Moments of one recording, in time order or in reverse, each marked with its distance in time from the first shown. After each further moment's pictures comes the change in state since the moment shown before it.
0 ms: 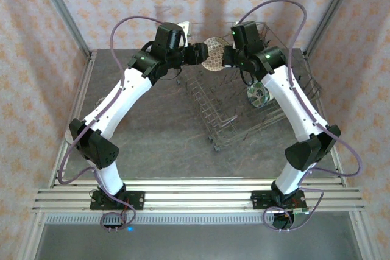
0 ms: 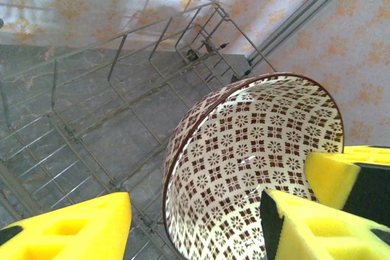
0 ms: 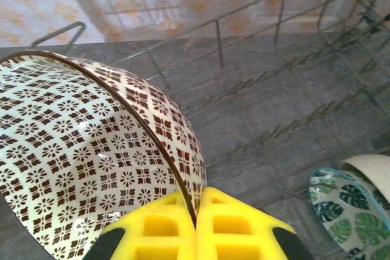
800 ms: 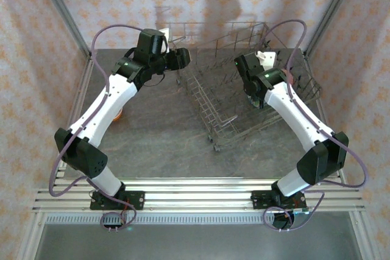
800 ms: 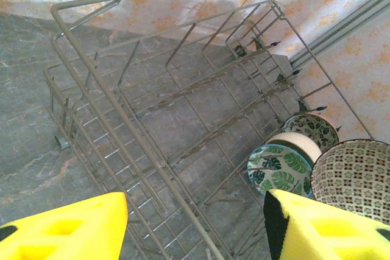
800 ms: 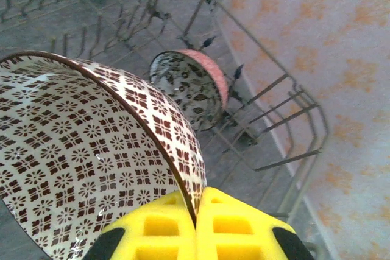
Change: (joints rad) left arm 0.103 -0.142 -0.213 0.000 -0.002 -0.001; right arm -0.032 -0.169 -0.467 -0.049 0.645 0.065
